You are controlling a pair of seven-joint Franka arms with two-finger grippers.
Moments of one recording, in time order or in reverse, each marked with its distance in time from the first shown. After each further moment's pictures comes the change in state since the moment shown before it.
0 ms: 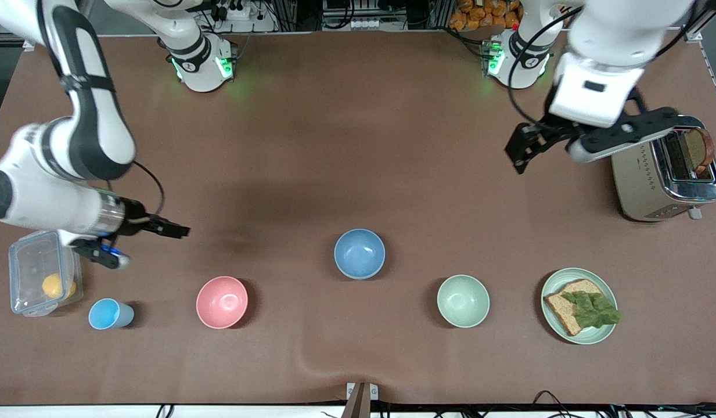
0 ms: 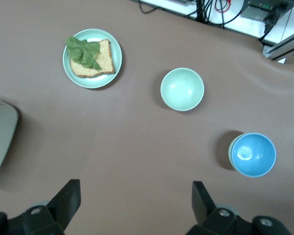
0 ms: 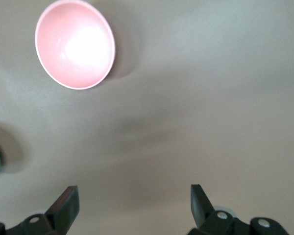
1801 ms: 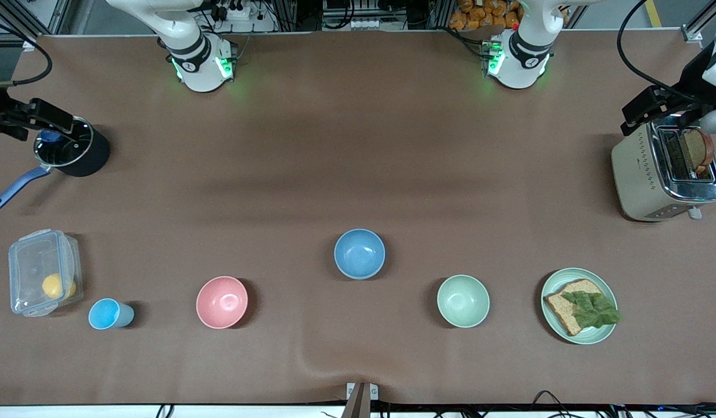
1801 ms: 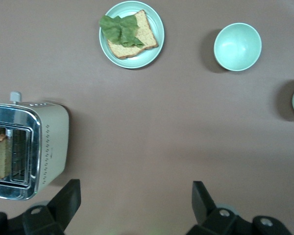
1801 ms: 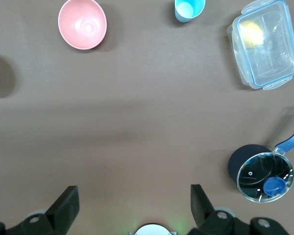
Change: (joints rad) left arm 0.070 -0.236 0.275 -0.295 -0.142 -0.016 0.540; right arm -0.049 -0.256 0.003 0.243 -0.166 -0.476 -0.208
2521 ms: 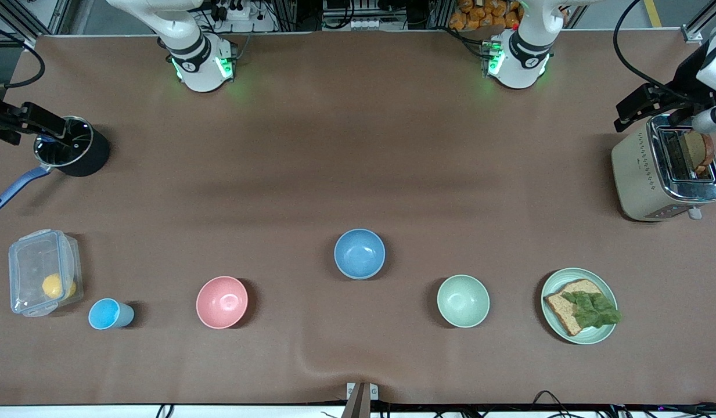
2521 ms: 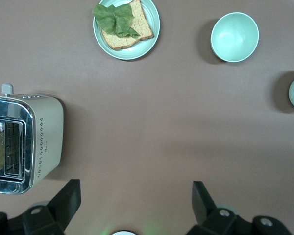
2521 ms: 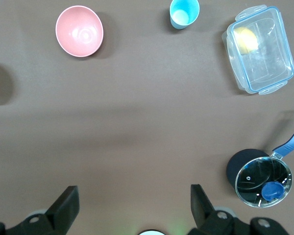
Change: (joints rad) left arm 0.000 -0.001 0.000 -0.004 -0.009 -0.025 0.002; right arm -0.012 0.000 0.000 -0.003 -0.001 0.020 -0.004
